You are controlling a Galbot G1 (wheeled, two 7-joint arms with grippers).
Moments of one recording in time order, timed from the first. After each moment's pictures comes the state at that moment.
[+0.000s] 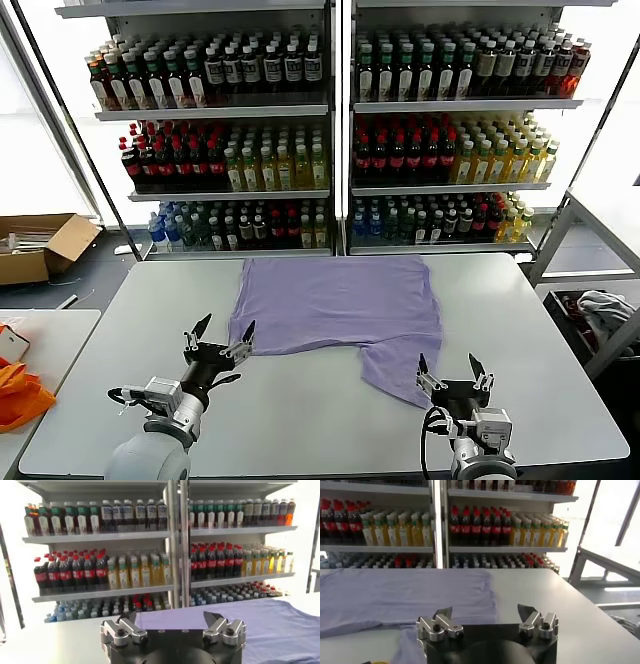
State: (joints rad) left arm 1.35 -1.28 -0.46 -2.09 -0.24 0.41 -0.02; right arm -1.52 1.32 0.35 2.28 0.24 -0.57 0.45
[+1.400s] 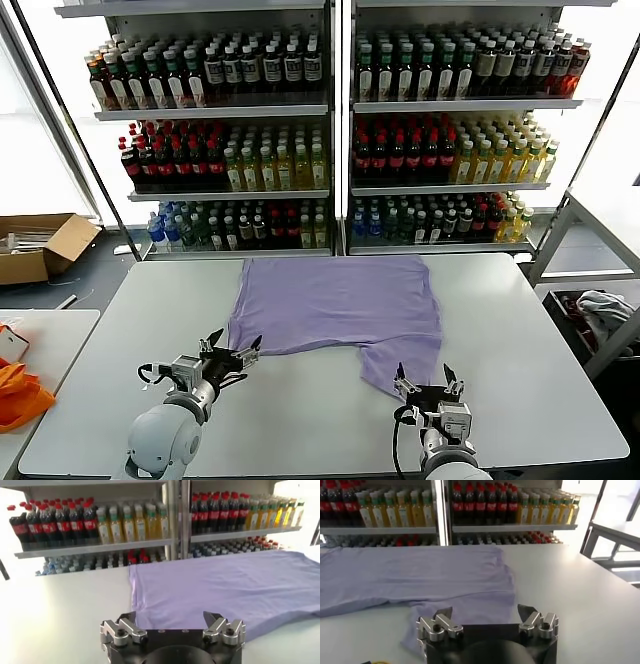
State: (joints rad) left arm 1.21 -1.24 -0.41 -1.87 -0.28 0.54 -0.01; right arm -1.45 1.37 0.26 2.14 0.25 -0.58 0.50
